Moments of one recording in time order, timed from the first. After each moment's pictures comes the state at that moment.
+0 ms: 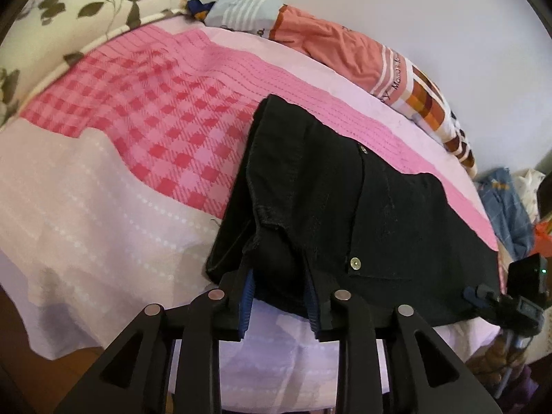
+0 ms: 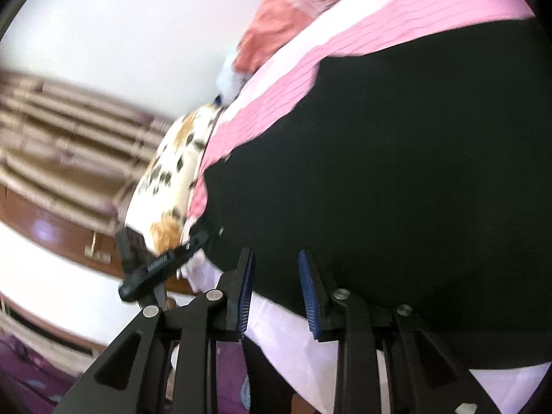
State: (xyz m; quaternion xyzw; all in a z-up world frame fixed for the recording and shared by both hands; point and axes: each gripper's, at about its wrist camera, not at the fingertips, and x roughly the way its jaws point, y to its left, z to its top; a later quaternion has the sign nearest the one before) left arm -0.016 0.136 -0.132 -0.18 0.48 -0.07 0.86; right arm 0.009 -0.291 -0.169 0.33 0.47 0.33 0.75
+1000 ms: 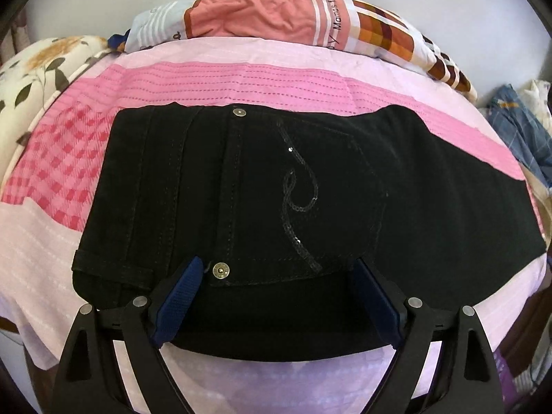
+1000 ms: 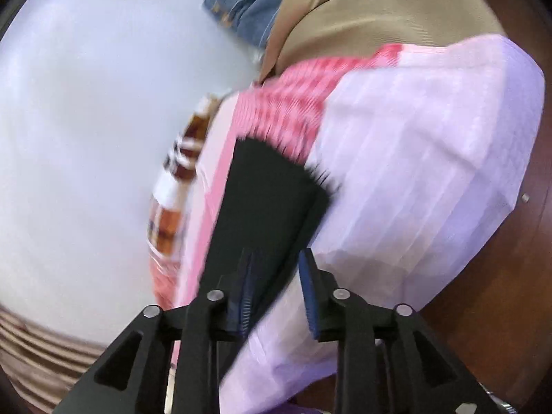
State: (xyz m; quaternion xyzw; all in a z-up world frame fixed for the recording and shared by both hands) left arm -0.006 0.013 -0.130 -0.02 0.50 -0.09 0.86; right arm -0.183 -0.695 -0.187 0.60 0.24 -0.07 0.76
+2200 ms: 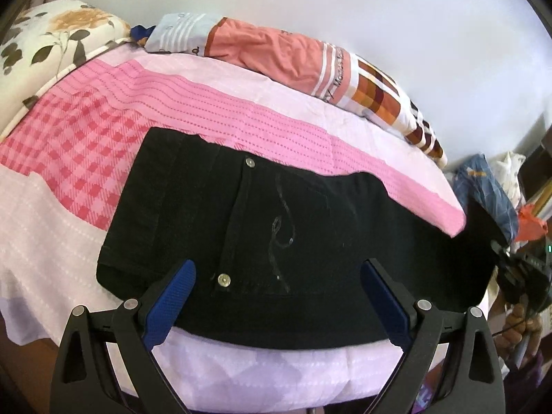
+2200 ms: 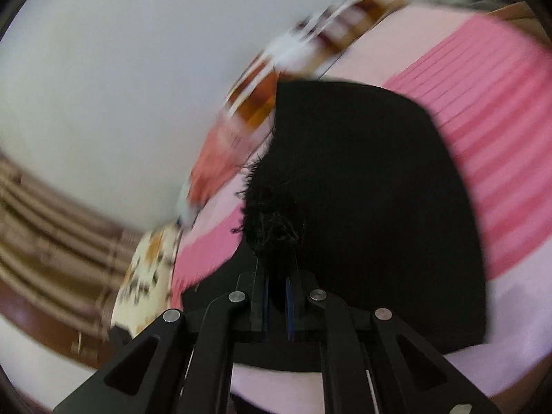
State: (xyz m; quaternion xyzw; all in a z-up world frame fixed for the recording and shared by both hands) left arm -0.015 0.047 -0.085 -0.16 0.46 -0.12 0.87; right arm -0.006 -0.459 -0.087 0.41 0.37 0.15 0.82
